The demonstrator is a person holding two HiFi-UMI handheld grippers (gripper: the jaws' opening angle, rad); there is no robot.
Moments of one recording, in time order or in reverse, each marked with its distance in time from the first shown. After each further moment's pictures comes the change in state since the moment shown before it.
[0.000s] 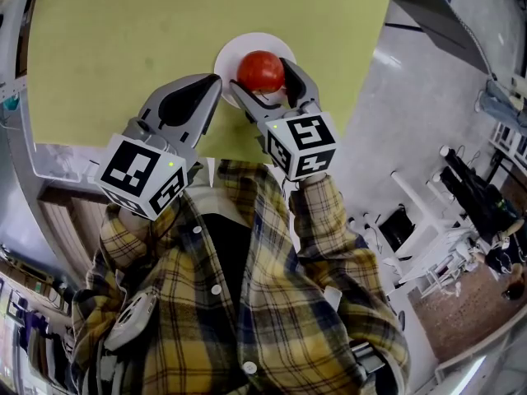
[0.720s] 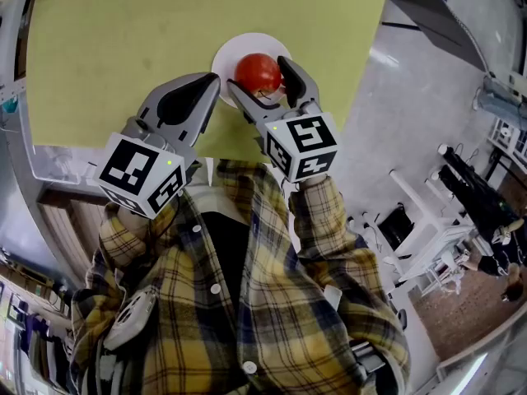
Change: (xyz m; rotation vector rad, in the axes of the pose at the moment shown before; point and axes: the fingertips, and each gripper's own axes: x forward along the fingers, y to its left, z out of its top) left arm 0.001 -0.001 0.005 0.004 -0.009 -0.007; right arm -0.007 0.003 0.015 -0.009 -0.025 0.000
